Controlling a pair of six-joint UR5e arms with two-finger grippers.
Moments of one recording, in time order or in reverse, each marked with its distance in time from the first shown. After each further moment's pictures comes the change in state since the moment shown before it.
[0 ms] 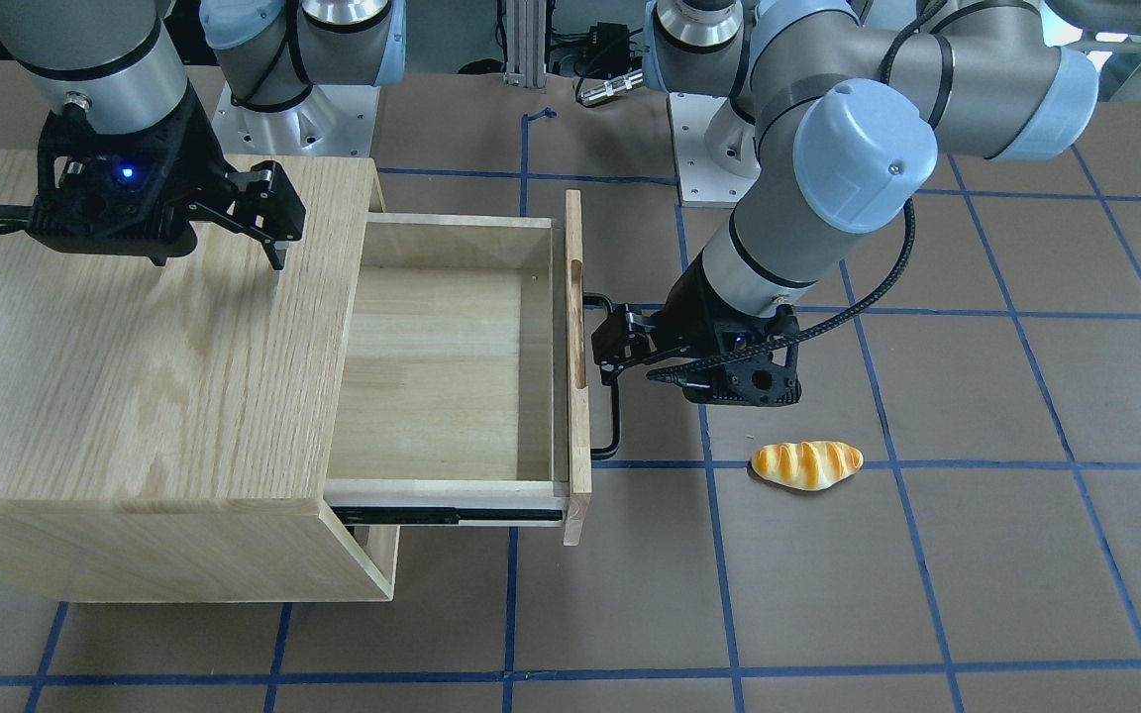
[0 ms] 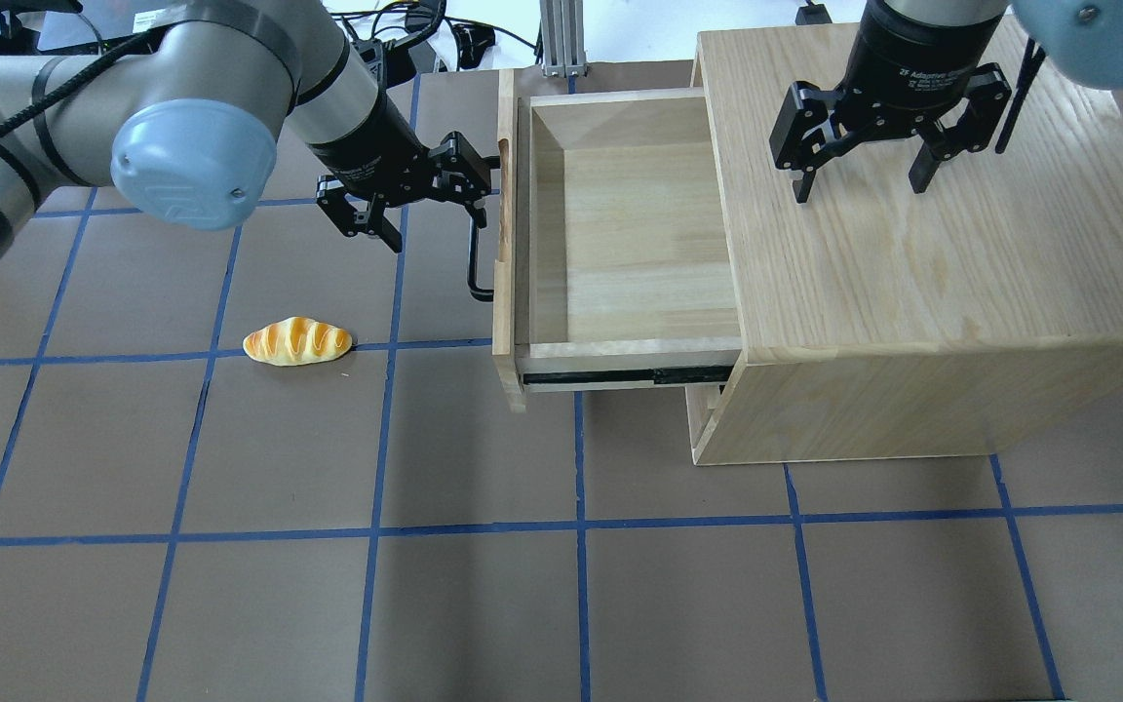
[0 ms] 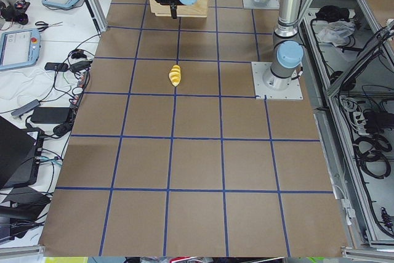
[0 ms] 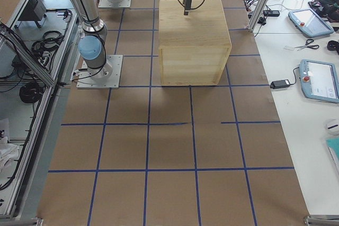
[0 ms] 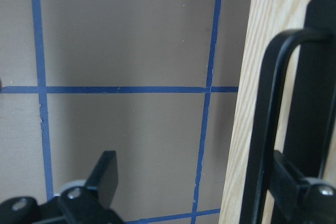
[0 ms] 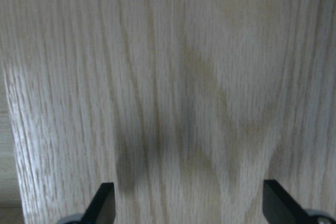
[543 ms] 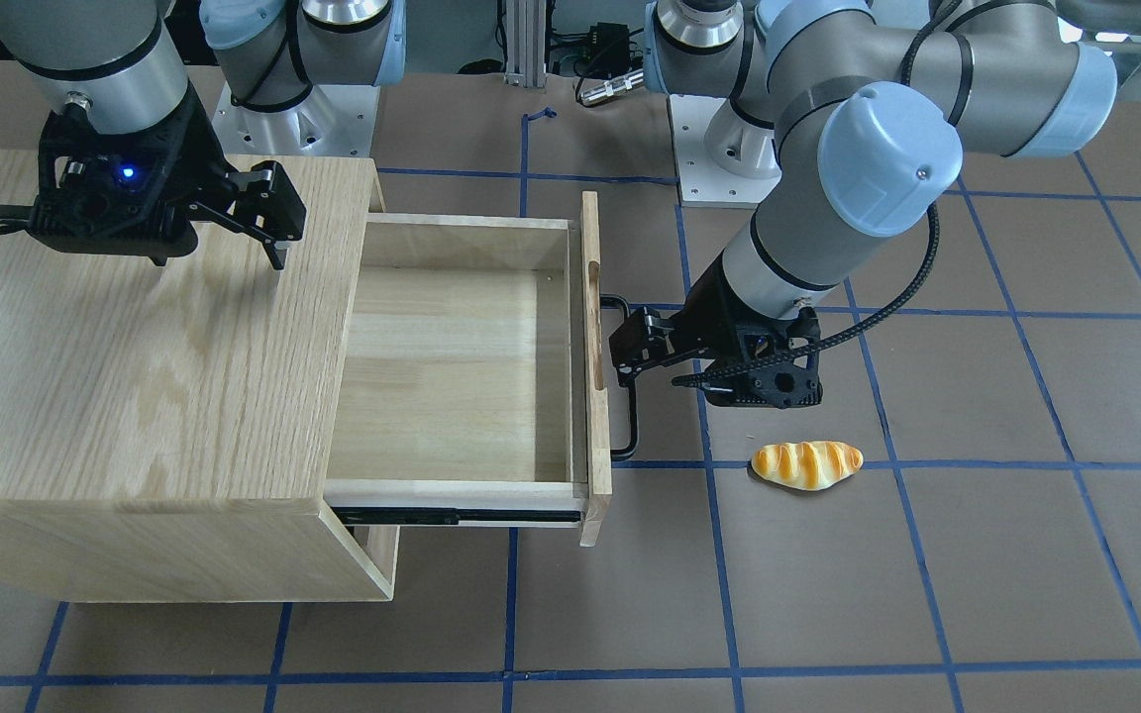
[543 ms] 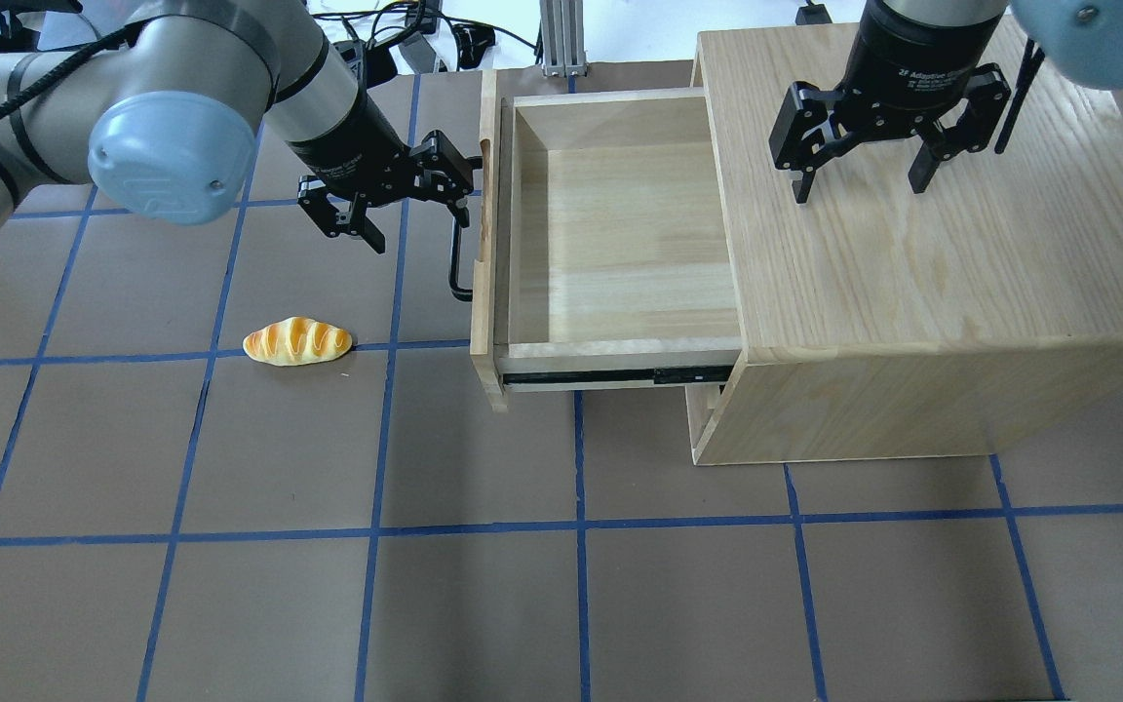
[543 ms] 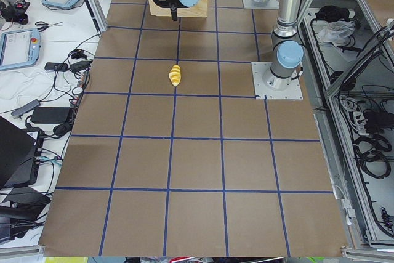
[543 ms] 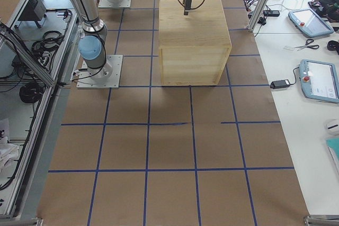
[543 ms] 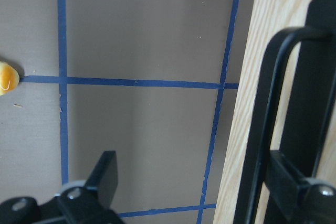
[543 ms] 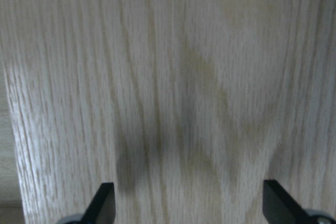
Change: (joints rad) left arm 0.027 0.005 0.002 -0.020 0.009 0.009; right arm 0.001 0.000 0.000 0.000 0.000 0.000
